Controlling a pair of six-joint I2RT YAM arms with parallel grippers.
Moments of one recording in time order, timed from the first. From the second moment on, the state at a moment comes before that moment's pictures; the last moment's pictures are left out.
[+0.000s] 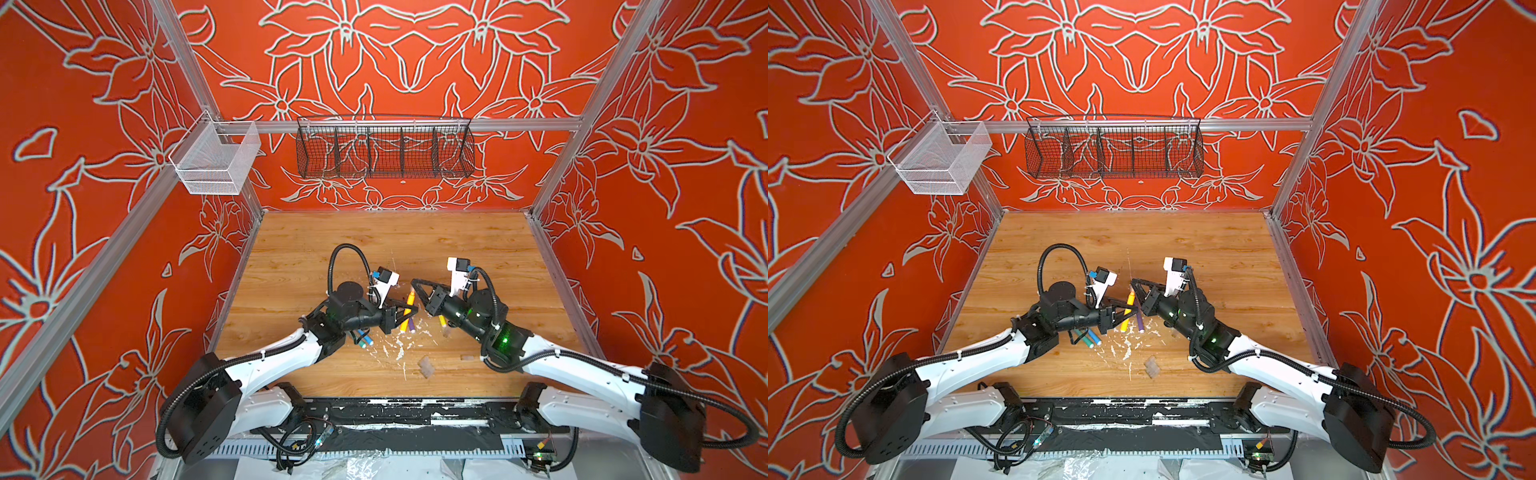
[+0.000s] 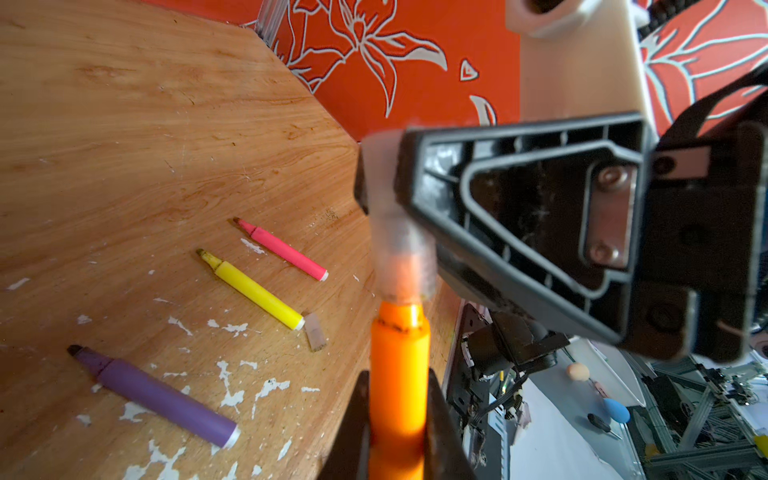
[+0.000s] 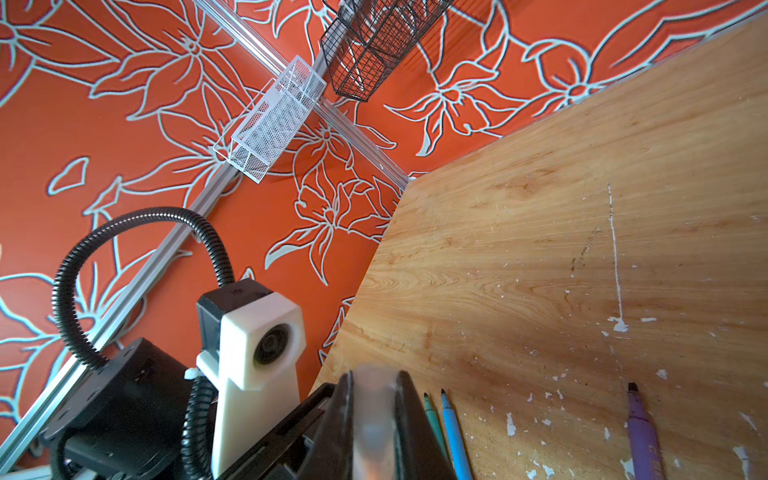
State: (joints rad) left arm -0.66 1.18 0.56 0.39 0.54 -0.53; right arm 0.87 1.08 0.56 0.49 0.05 0.88
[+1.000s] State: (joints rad) left arm -0.51 1.07 0.43 0.62 0.77 -0.73; right arm 0.91 1.25 0.58 0.81 -0.07 0.83
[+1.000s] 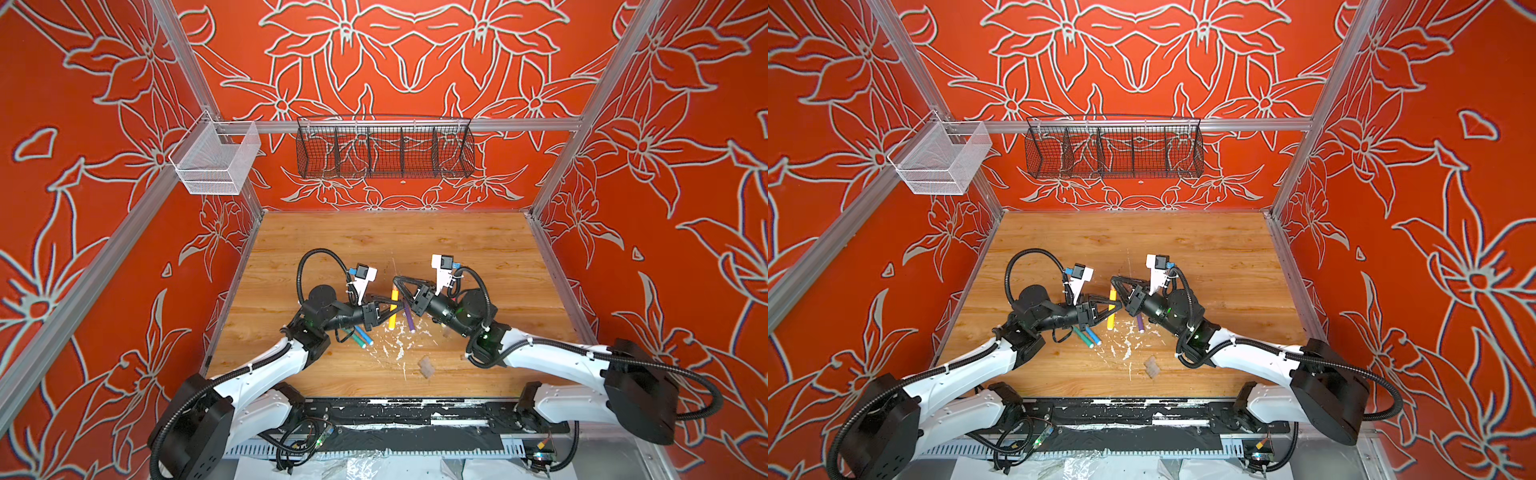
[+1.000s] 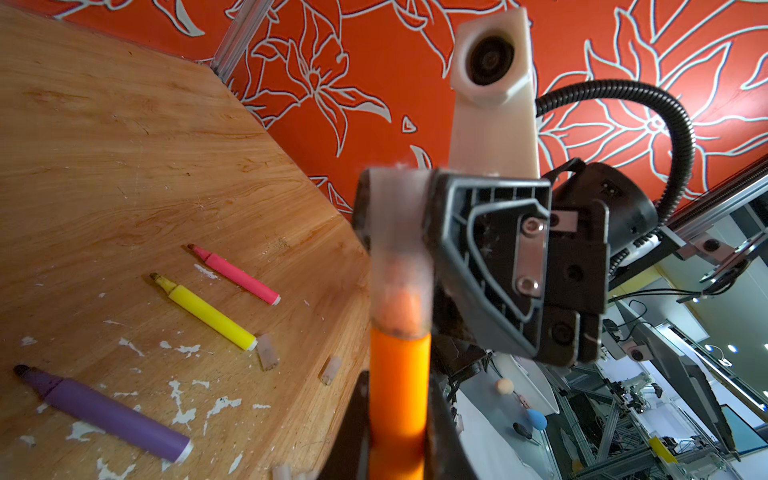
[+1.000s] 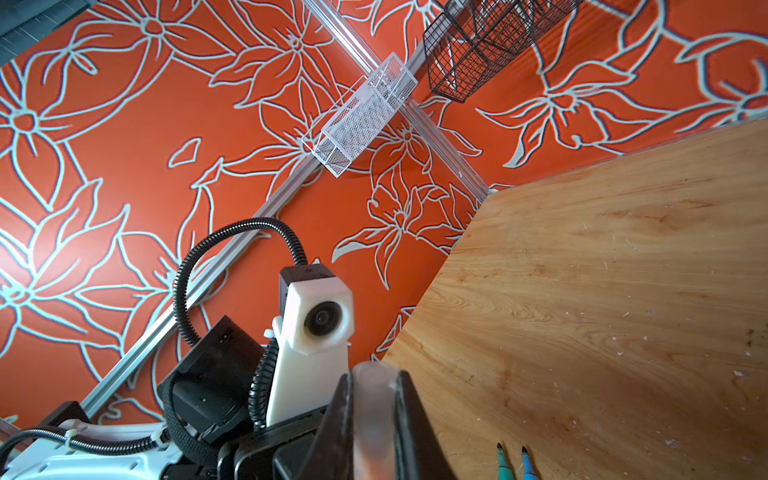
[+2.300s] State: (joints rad) left arm -0.59 1.01 0.46 0.43 0.58 -0.51; right arm 0.93 1.17 0.92 0.12 -0.01 0.71
